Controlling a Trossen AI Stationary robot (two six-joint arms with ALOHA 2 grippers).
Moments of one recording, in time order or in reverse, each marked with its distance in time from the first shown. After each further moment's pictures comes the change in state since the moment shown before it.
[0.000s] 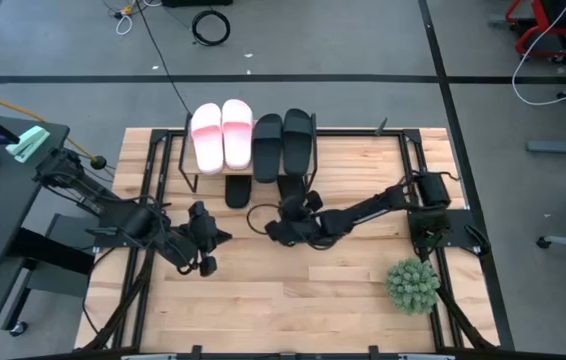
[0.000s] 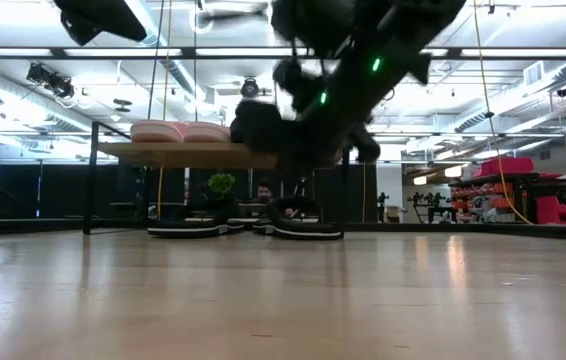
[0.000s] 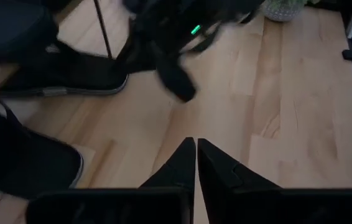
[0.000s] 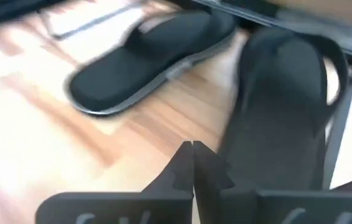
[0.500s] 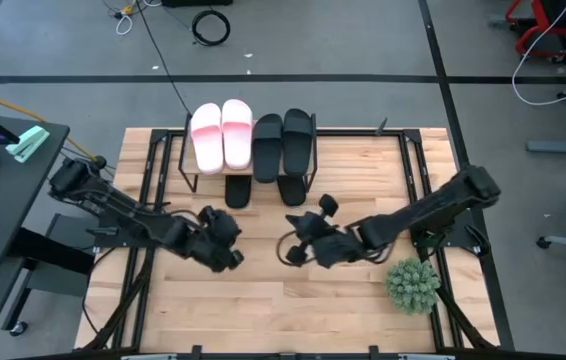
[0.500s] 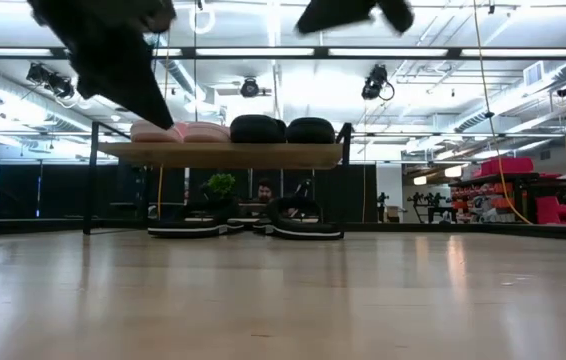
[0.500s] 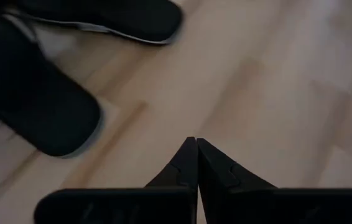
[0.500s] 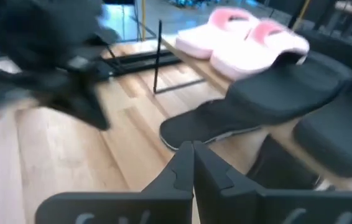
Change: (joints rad) left arm 0.102 0.277 0.000 -0.007 -0.034 -0.278; right arm 0.223 -0.352 0.001 -0.089 0.042 -0.345
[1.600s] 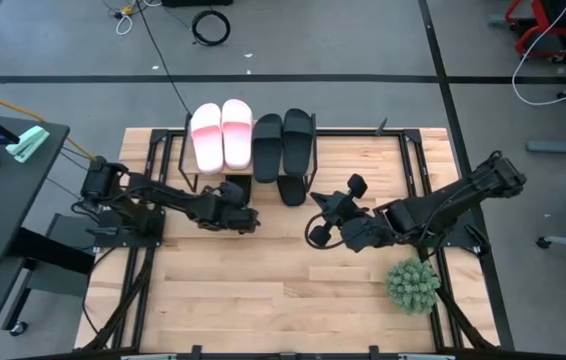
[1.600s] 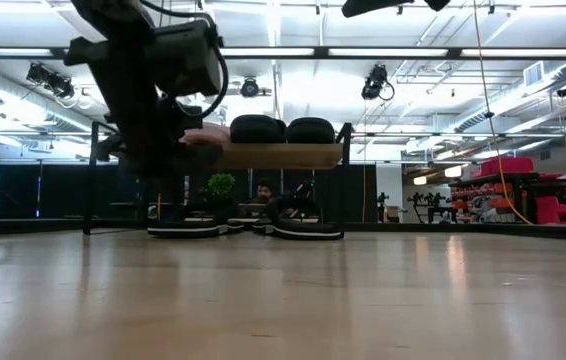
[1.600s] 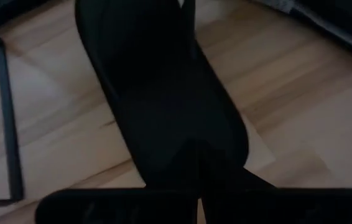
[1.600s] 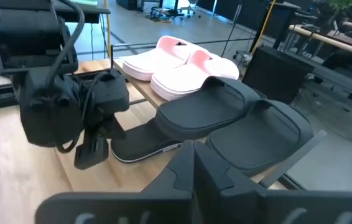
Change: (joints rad) left arm 0.374 0.259 -0.035 0.007 -0.063 -0.162; right arm 0.002 -0.251 -0.058 -0.183 0.113 -0.039
